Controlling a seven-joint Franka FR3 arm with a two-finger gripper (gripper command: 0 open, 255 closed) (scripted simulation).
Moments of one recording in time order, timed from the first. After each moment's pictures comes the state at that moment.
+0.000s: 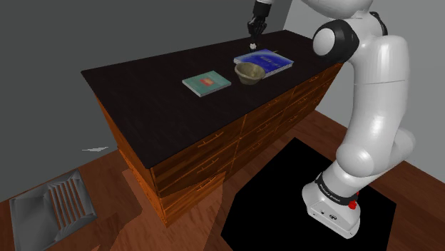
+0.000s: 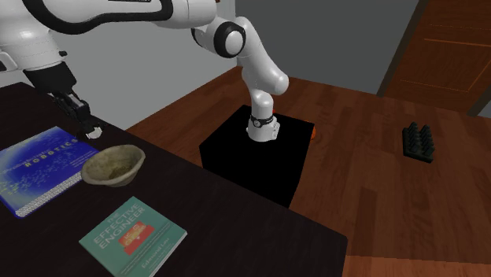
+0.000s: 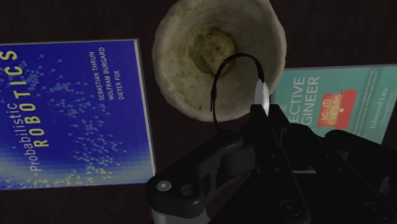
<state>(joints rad) -0.34 0.60 -0.07 -0.89 0.13 1.44 -0.35</state>
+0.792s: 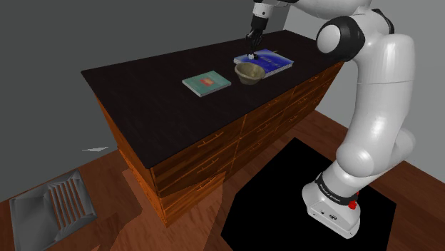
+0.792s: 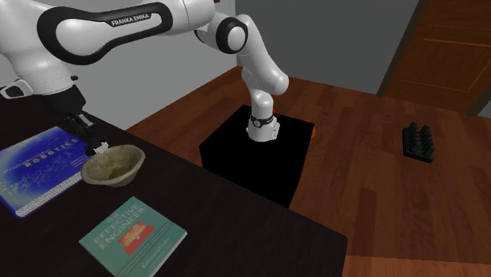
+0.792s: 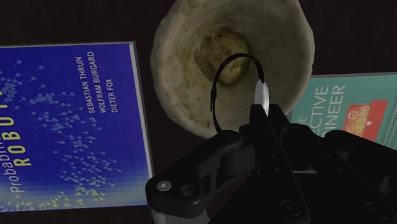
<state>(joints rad) -0.33 0.55 -0.07 -1.11 0.13 1.61 -0.38</state>
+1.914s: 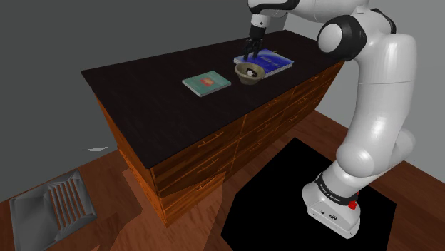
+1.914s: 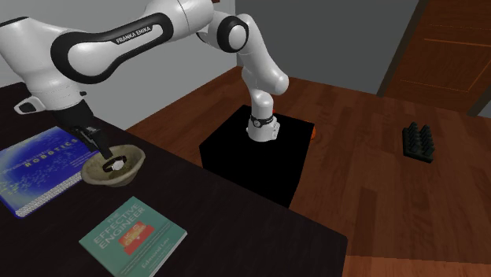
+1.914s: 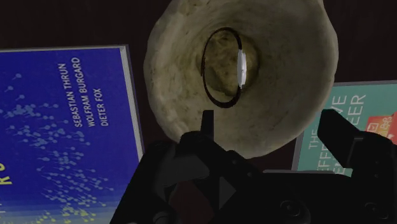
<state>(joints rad) -0.33 0.54 -0.08 -1.23 0.13 1.72 -0.39</state>
